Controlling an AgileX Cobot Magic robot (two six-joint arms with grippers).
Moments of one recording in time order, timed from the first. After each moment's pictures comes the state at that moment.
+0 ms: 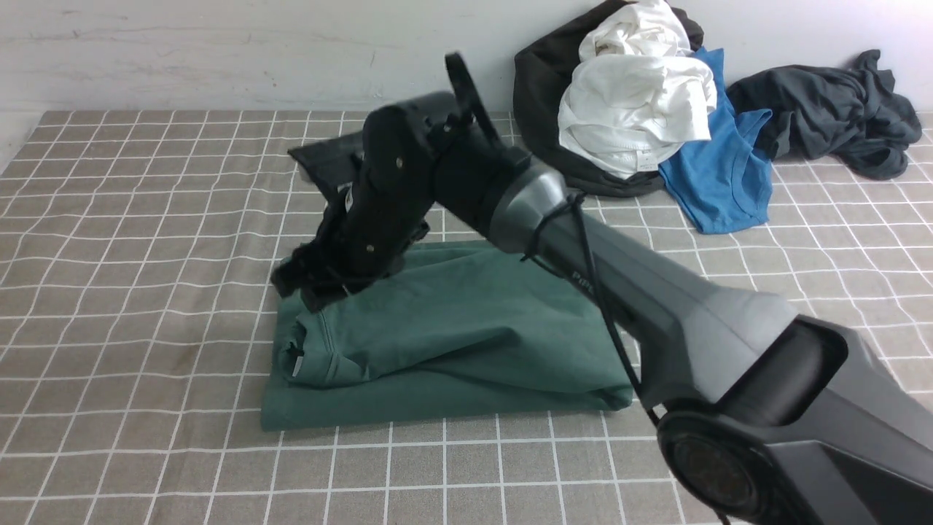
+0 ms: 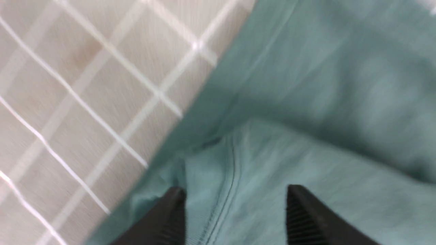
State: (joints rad) right arm 0.75 2.57 -2.65 0.21 1.25 -0.01; left arm -0.33 0.61 -0.97 0.03 1.24 0.15
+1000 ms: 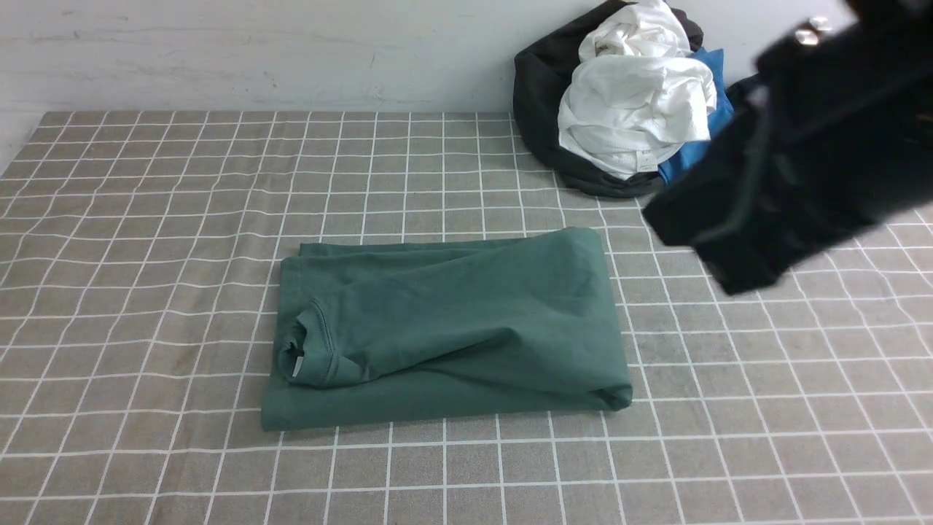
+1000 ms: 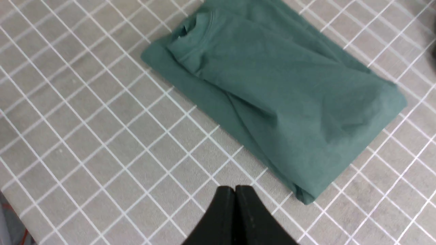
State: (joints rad) right arm 0.75 1.18 -1.43 0.04 1.20 -0.10; left arm -0.33 -0.02 -0.48 0.05 0.97 0.03
